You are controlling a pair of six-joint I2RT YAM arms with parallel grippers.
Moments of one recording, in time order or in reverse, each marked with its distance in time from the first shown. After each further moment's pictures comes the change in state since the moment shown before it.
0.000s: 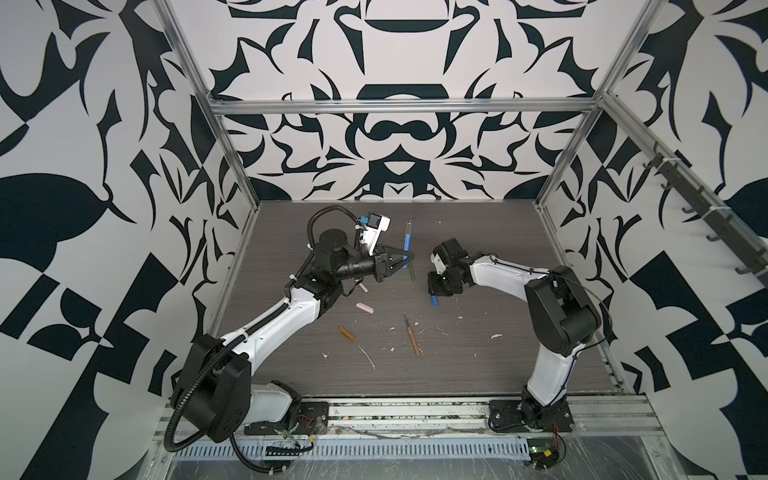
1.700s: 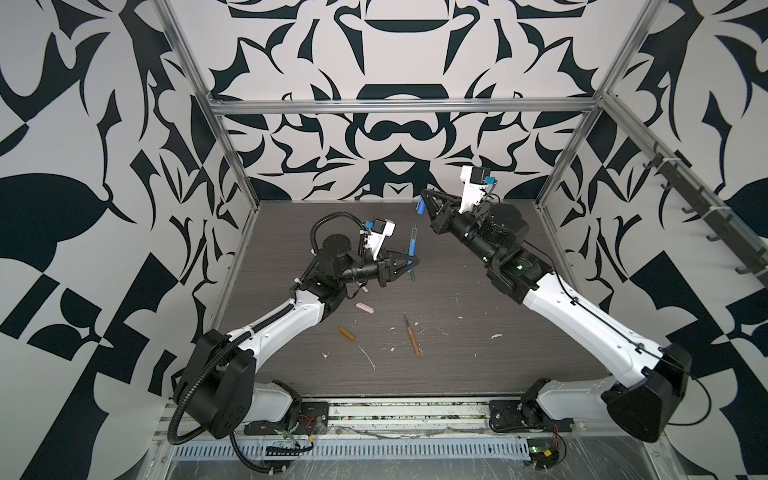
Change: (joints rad) left arm -0.038 0.021 -0.037 0.109 0.019 0.010; right arm 0.158 -0.478 0.118 0.652 0.143 0.097
